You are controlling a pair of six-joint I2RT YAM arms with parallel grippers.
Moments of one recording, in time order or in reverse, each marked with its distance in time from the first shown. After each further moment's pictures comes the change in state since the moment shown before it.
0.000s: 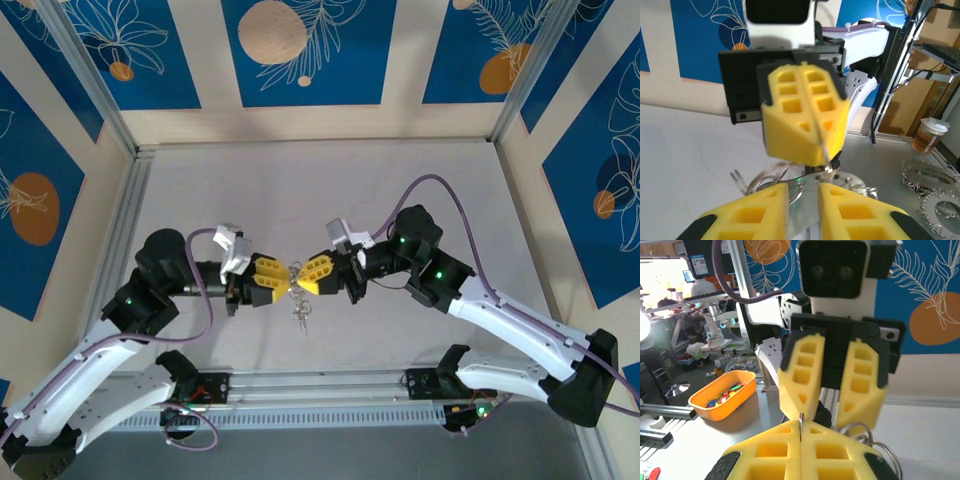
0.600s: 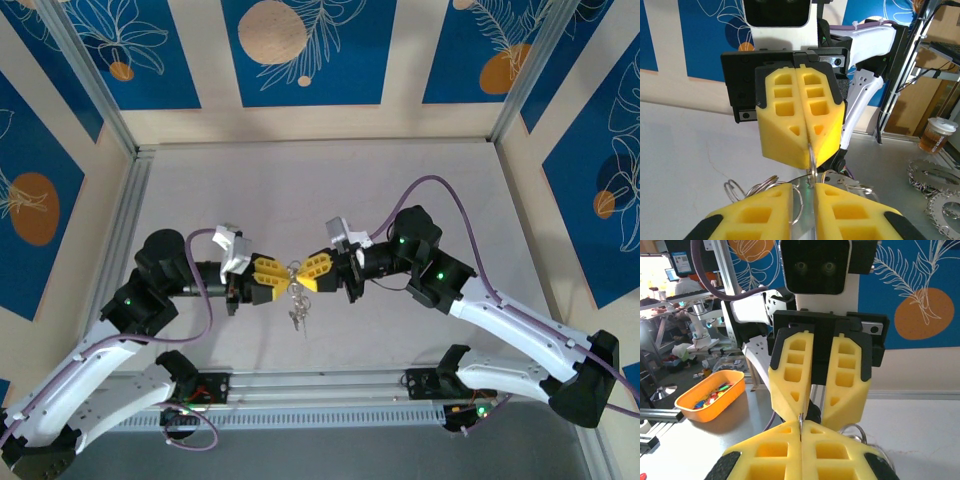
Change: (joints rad) left arm 0.000 -0.007 0.002 -0.008 -0.019 0.010; right arm 0.001 -0.005 0.000 -0.042 0.071 -0.023
